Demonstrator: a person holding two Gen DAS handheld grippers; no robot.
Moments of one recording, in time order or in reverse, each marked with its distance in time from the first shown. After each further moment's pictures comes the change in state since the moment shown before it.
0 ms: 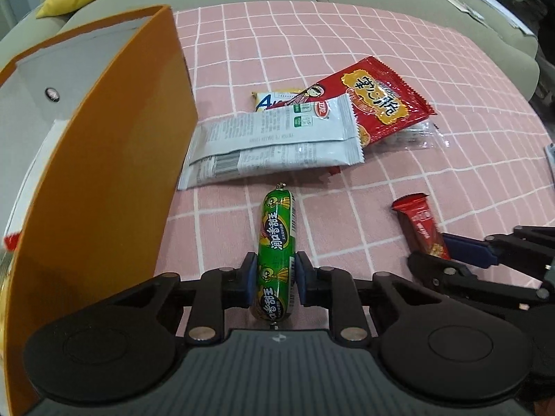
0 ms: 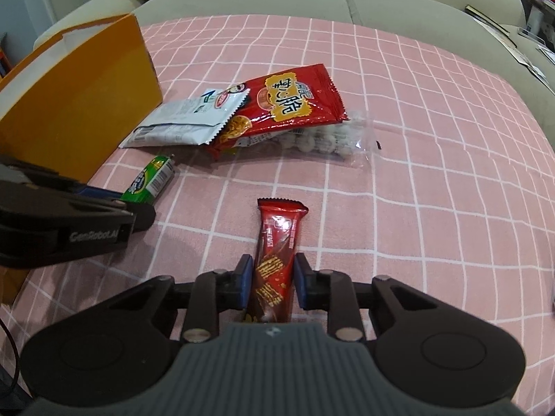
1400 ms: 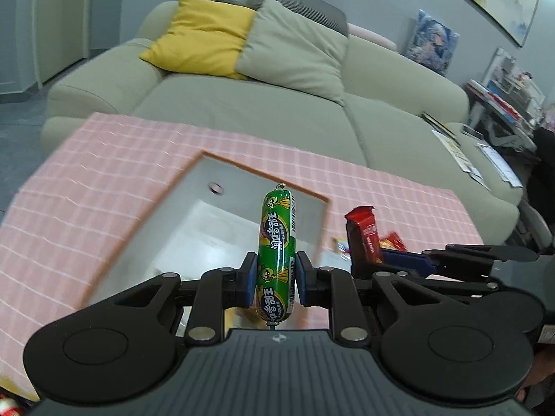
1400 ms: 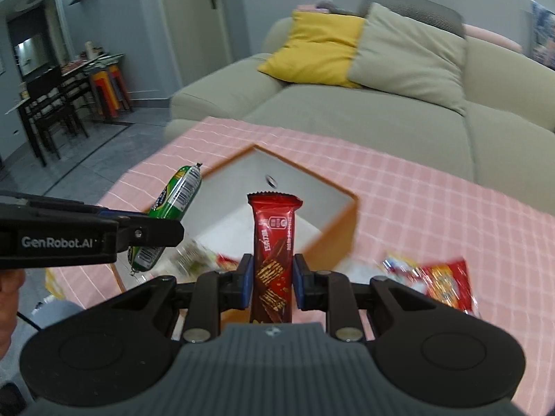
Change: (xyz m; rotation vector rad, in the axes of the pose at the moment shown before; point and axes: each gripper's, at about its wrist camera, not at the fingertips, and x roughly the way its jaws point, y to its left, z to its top) left arm -0.200 0.151 -0.007 -0.274 -0.338 -0.052; right arm -0.149 0.150 0.096 -0.237 -0.248 0.324
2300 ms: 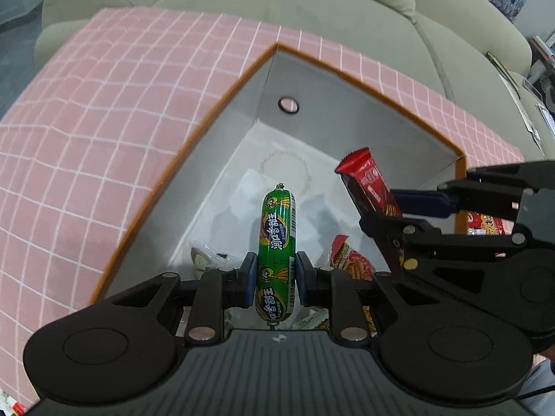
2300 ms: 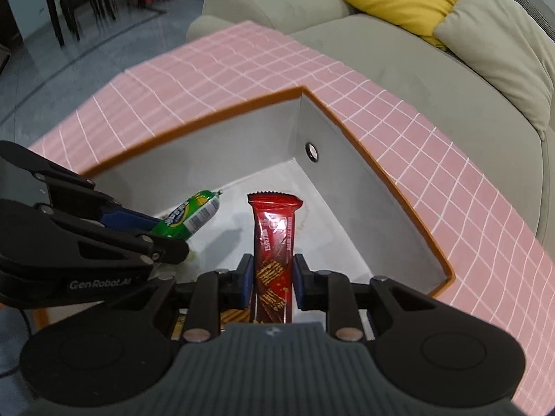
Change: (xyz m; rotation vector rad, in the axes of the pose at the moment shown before) left arm 0.143 0.083 0.005 -0.090 0.366 0.059; right arm 0.199 0.018 0.057 -0.297 0.347 -0.001
